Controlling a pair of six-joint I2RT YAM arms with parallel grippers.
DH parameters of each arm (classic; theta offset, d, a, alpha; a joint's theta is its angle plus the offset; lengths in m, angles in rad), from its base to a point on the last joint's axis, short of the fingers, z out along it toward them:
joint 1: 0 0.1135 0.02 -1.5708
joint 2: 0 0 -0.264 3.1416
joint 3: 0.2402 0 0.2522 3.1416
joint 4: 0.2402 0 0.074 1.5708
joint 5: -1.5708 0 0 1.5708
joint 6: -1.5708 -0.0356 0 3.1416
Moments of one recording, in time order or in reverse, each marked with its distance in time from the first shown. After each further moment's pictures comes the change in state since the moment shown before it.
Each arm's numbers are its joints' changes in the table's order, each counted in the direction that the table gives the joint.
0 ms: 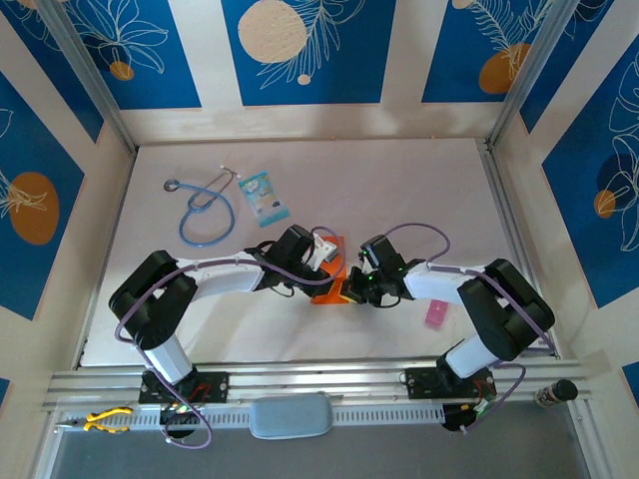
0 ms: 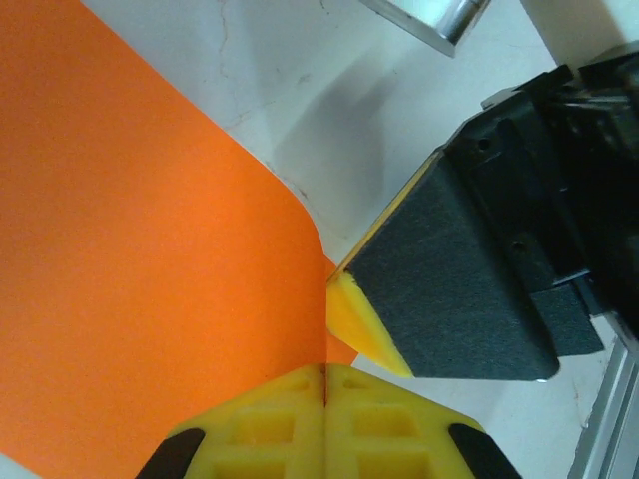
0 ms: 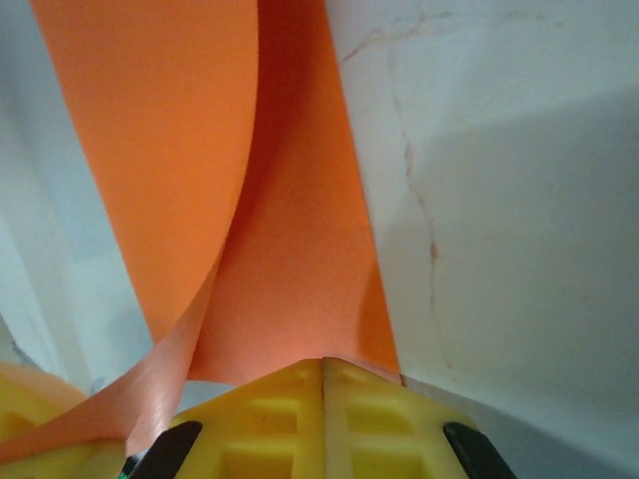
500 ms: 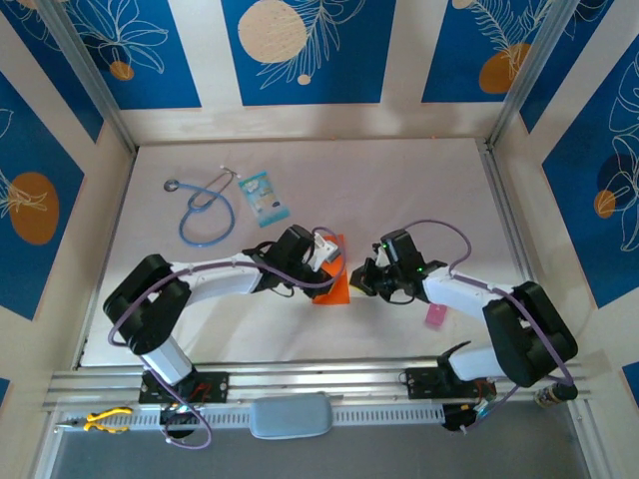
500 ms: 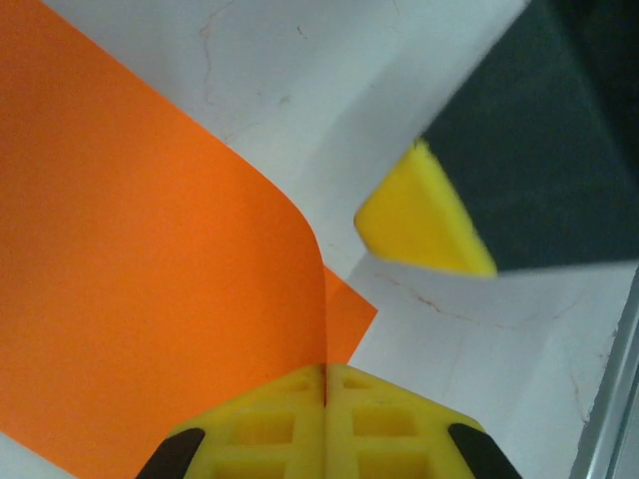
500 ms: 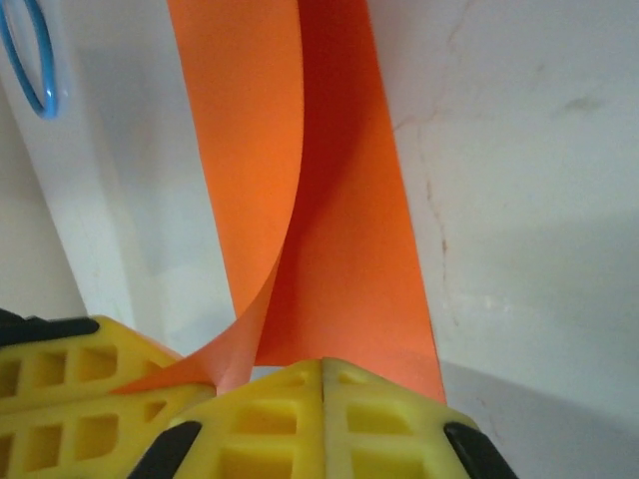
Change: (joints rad) left arm -0.016 -0.032 -0.004 0.001 0.022 -0.041; right arm -0.098 -0.175 -0.060 -0.008 0.072 0.002
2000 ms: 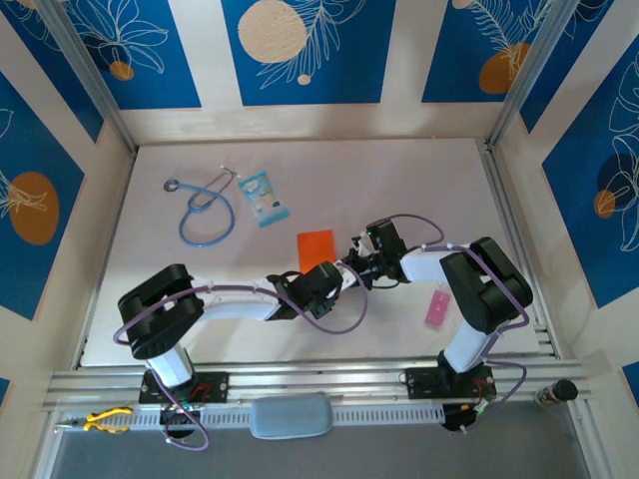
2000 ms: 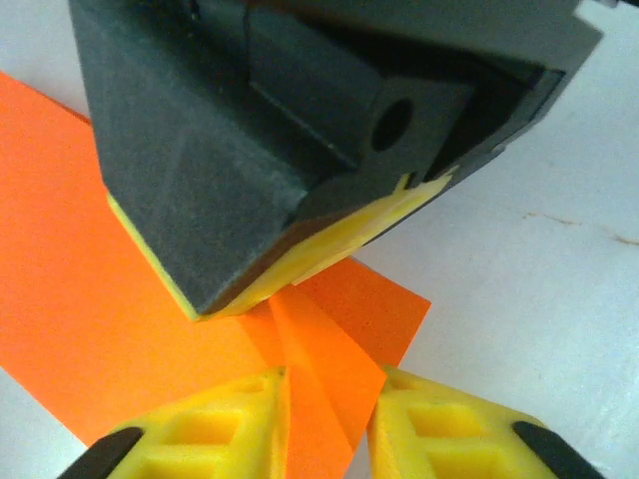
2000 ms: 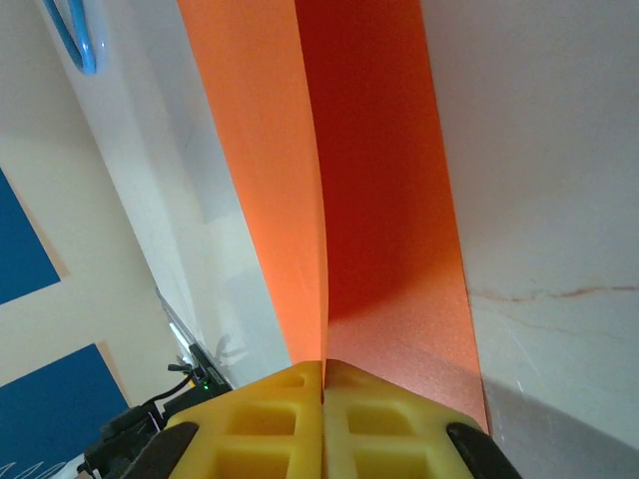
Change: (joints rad) left arm -0.275 0.030 -0.023 0.002 0.667 -0.259; right arm -0.029 0.342 0.146 -0.198 0.255 -0.017
